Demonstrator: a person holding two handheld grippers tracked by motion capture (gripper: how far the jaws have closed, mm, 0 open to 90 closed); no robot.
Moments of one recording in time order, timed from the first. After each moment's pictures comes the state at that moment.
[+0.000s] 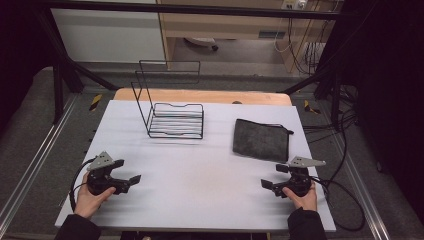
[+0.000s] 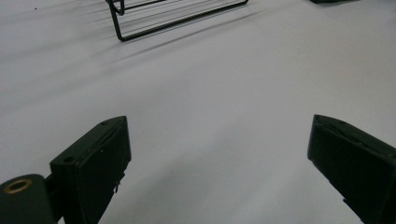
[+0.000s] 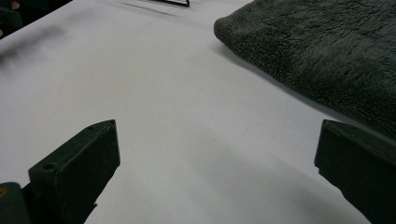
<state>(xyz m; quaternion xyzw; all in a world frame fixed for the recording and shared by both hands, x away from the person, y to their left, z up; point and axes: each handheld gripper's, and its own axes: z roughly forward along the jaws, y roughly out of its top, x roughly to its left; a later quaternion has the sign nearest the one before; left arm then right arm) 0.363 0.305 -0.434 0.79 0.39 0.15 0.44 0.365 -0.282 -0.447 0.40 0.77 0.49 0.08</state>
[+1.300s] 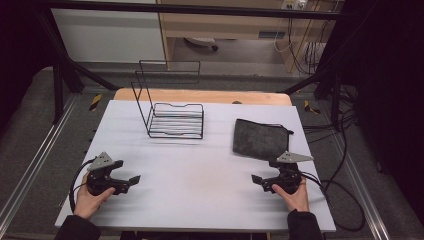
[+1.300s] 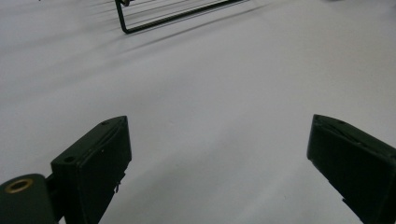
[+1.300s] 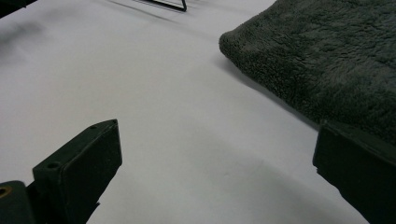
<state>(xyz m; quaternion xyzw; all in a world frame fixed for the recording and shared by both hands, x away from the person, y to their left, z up) 0.362 0.307 -0.436 0.80 0.39 0.15 0.43 0.373 -0.249 -0.435 0.41 0.78 0.46 0.11</state>
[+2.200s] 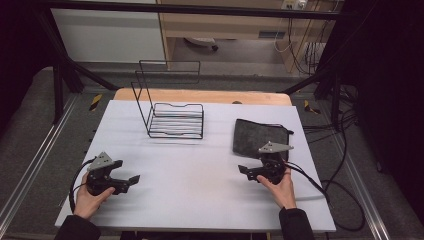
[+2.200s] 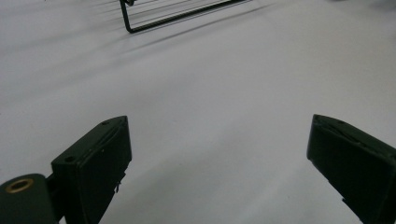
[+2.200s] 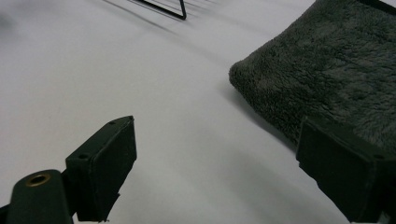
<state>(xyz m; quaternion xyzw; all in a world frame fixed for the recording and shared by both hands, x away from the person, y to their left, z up) 0.362 0.307 -0.436 0.79 0.40 0.16 0.43 0.401 -0.206 -0.426 0.40 0.80 0.43 0.14</state>
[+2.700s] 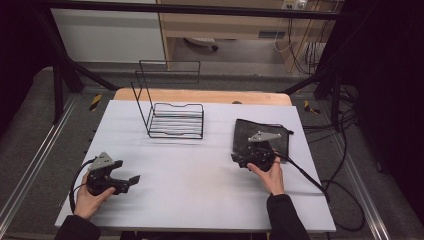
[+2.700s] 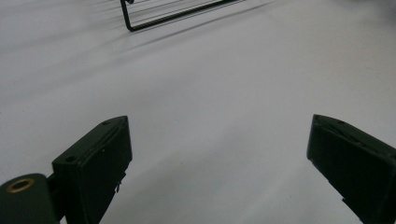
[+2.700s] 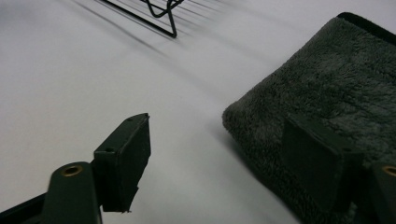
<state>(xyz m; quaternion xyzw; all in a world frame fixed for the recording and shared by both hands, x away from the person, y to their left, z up) 0.363 0.307 -0.437 0.80 0.40 0.16 0.43 0.437 -0.182 -0.423 0.40 0.81 0.41 0.14</state>
